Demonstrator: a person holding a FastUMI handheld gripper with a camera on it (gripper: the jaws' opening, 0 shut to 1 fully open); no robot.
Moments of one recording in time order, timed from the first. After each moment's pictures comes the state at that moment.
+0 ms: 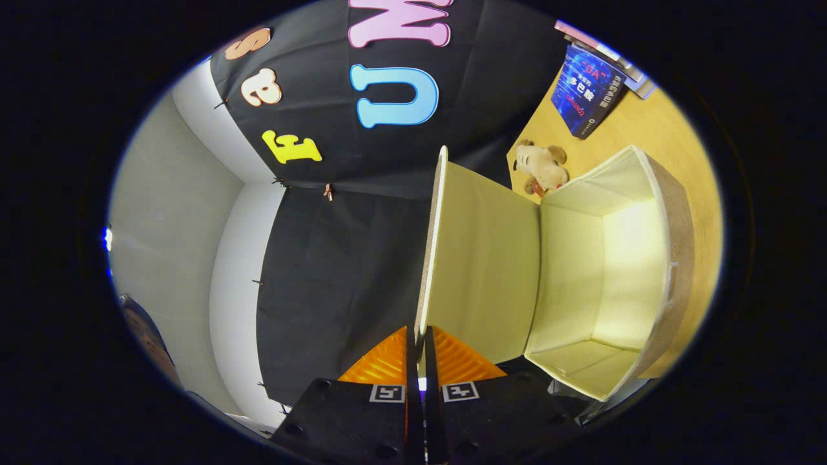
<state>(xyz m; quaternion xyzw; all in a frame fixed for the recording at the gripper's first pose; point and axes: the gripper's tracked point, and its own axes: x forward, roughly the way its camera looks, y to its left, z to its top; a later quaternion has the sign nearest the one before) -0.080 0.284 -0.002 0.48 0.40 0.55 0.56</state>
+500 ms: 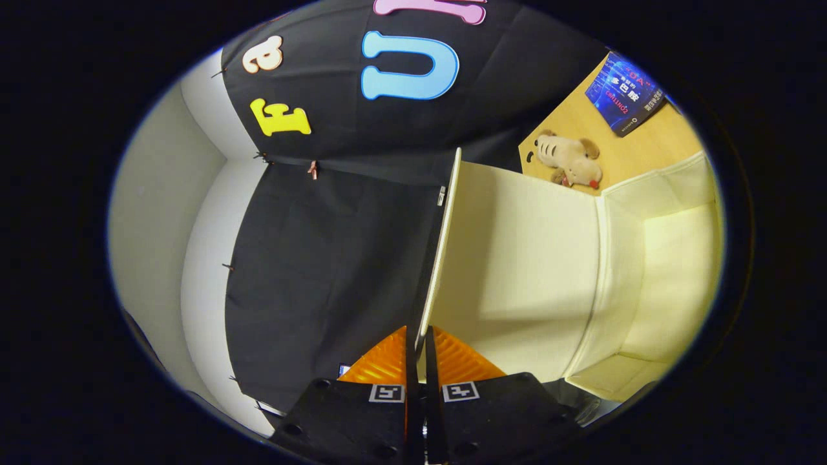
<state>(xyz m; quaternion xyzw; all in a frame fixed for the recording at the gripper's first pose) -0.101 0.402 0.014 0.42 0.42 0.54 0.59</state>
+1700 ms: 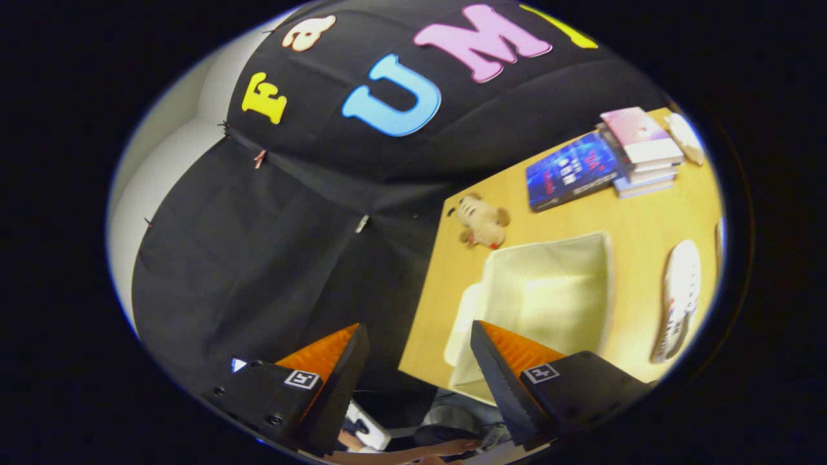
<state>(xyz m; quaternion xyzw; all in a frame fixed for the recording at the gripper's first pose) -0.050 0.278 -0.037 0.27 0.34 0.40 0.80</state>
